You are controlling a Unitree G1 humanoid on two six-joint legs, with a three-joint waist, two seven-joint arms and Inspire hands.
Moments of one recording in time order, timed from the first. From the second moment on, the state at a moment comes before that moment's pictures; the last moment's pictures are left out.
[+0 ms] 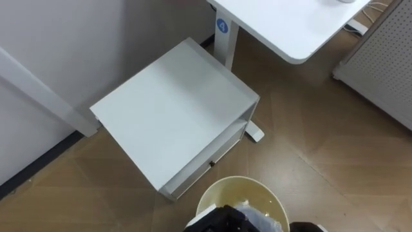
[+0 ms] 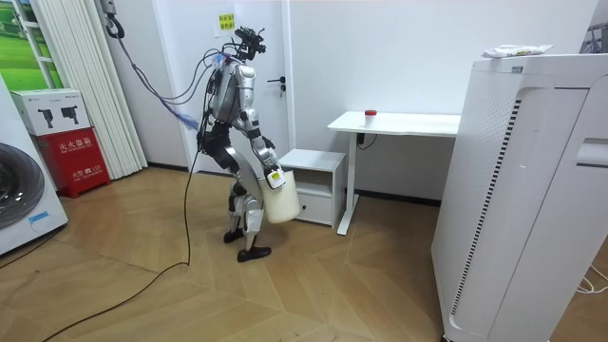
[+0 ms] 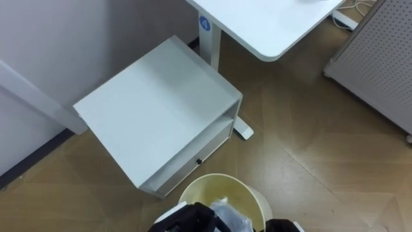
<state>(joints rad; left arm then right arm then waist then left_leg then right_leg) -0.09 0.24 -0.61 0.46 -0.33 -0.22 -0.36 -0.27 -0.27 0.29 1.21 0.39 -0.16 0.07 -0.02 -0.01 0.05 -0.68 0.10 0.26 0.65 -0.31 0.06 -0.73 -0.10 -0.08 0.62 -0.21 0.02</state>
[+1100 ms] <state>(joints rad) -0.08 0.26 -0.53 0.42 -0.32 -0.22 -0.38 -0.21 -0.29 0.27 1.21 0.43 -0.16 0.04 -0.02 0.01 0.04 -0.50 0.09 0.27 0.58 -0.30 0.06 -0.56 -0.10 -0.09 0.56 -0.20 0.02</state>
